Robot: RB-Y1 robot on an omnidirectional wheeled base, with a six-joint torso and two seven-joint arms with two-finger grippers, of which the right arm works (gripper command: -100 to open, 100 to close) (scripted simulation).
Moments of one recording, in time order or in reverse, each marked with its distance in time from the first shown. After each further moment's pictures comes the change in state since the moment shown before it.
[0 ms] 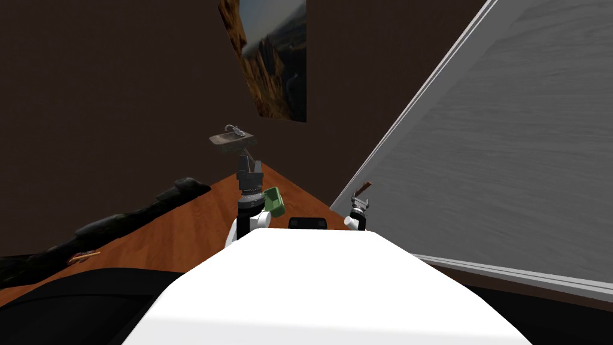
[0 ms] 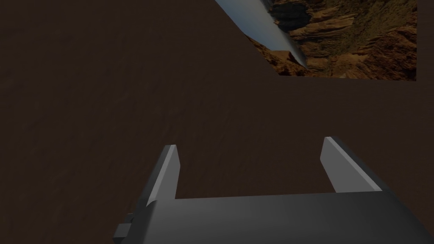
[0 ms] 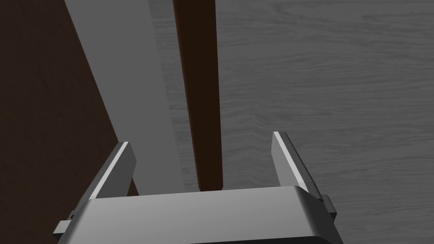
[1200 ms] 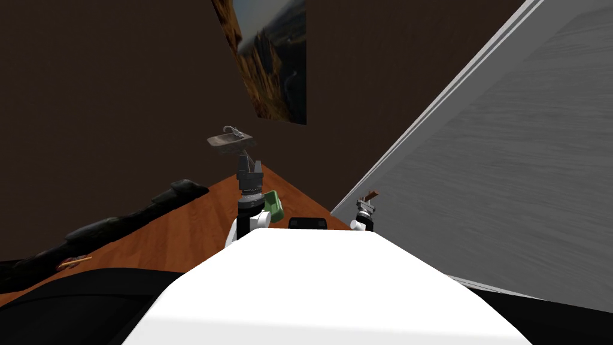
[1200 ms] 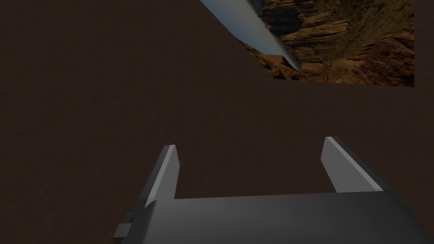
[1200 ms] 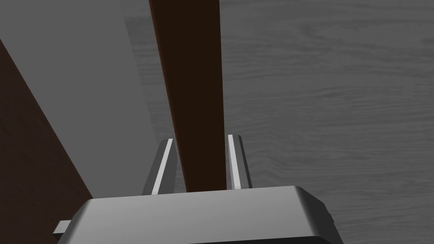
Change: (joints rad) arm 0.046 -0.072 0.002 -0.001 -0.007 0.007 -0.083
